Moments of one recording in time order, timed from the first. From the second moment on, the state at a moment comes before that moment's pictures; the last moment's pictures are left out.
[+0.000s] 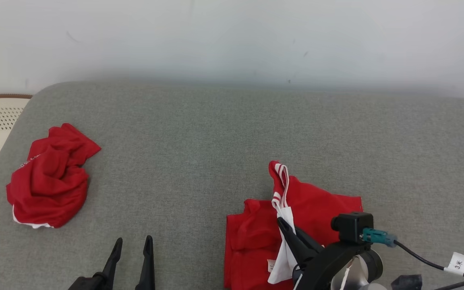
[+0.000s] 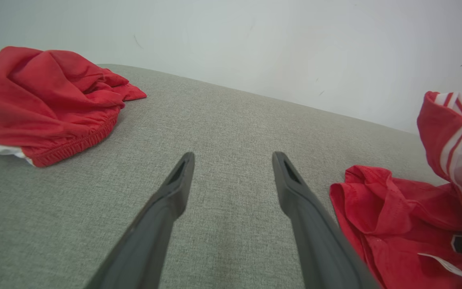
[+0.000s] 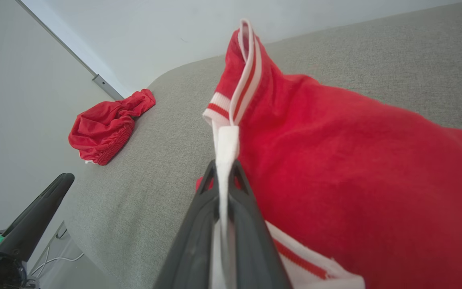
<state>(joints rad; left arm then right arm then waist) -0.09 0.05 -0.16 0.16 -0.27 0.07 -0.26 -0.15 -0.08 0.44 0.07 0.48 0.13 0.23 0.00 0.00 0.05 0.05</state>
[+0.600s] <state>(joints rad) -0.12 0.05 -0.18 0.18 -0.28 0.08 -0.26 -0.17 -0.05 0.53 0.21 0.51 0.13 0.12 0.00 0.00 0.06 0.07</state>
